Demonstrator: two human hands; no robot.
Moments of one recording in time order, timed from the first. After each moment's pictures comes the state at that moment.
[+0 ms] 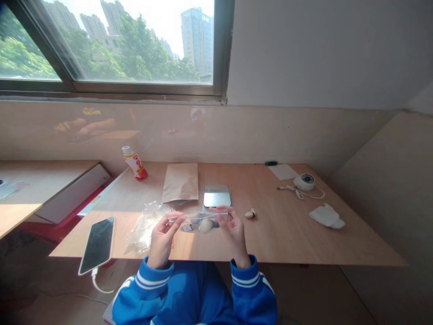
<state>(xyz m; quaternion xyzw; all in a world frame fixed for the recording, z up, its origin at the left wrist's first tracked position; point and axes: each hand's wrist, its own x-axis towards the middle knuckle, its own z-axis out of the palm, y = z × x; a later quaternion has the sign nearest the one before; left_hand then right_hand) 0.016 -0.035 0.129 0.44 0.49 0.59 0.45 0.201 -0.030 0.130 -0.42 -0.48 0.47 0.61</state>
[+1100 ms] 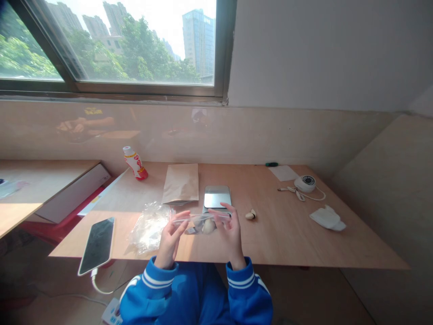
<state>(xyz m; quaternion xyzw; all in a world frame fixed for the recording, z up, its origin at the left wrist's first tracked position) 0.028 -0.032 0.114 0.40 0.46 0.59 0.53 0.192 -0.026 0.116 -0.44 -0.46 0.45 0.62</state>
